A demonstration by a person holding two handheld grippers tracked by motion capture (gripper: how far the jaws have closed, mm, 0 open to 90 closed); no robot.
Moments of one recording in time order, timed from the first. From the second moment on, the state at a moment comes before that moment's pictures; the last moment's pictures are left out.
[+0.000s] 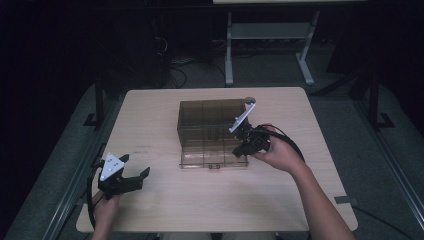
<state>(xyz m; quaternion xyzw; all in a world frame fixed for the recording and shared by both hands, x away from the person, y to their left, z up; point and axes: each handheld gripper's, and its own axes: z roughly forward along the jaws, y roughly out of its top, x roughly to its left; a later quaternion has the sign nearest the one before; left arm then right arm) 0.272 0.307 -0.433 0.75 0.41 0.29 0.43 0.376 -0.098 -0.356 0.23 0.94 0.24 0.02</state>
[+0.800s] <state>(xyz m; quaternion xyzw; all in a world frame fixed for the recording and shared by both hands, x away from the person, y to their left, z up) 0.272 0.306 -0.434 0.75 0.41 0.29 0.42 0.401 -0.096 -0.364 0.25 0.94 0.23 0.01</state>
